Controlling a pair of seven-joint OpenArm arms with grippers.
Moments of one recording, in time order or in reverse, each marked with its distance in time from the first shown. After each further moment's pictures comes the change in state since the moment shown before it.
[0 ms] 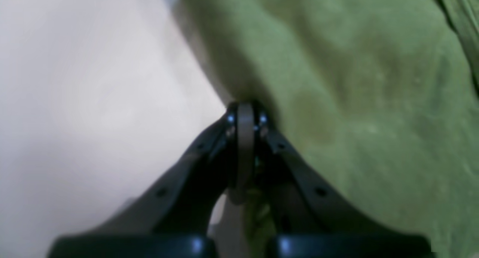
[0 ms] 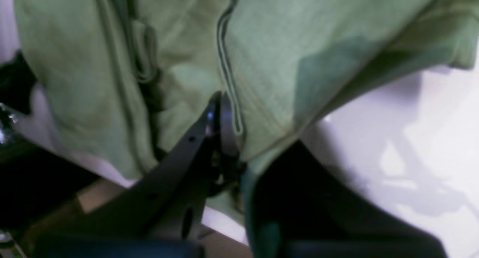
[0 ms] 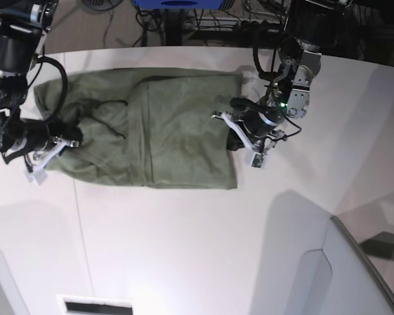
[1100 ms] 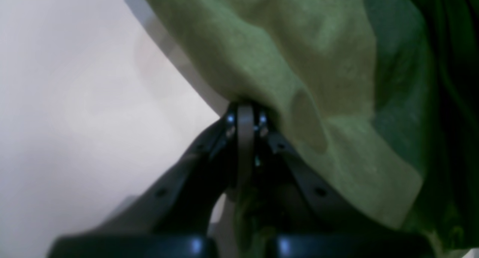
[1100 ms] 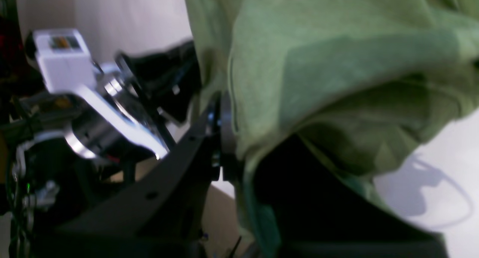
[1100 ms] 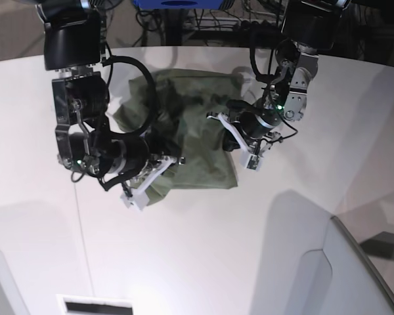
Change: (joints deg) left arm -0.8 0.5 0.2 0.0 0.3 -0.2 1.0; right arm 0.9 -13.1 -26.7 11.8 0.1 -22.6 3.0
